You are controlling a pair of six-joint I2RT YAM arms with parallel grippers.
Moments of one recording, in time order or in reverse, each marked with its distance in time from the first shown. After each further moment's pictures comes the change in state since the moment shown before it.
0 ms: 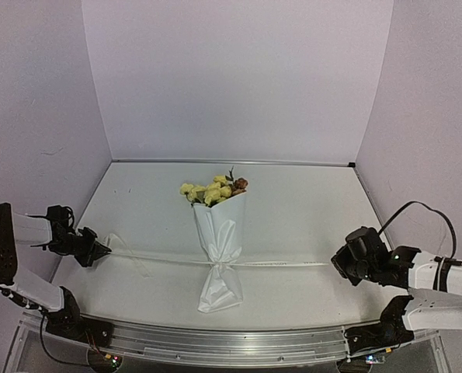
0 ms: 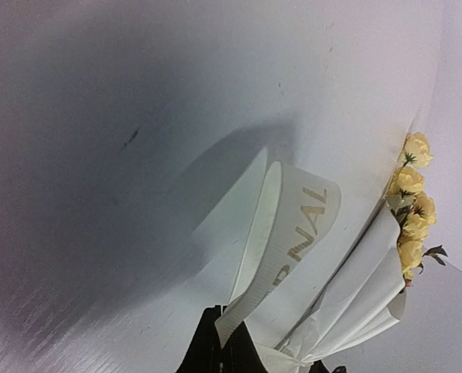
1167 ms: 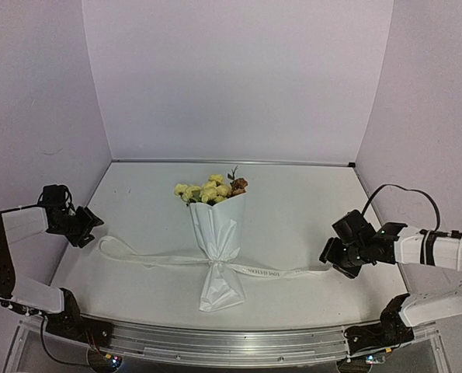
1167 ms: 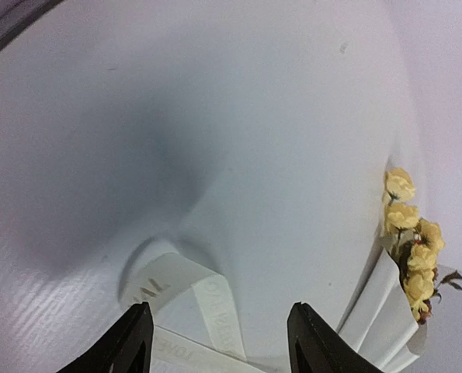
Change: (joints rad) left arm -0.084 -0.089 0.139 -0.041 -0.250 0.072; right arm 0.006 0.237 0.203 -0.172 -0.105 -0.253
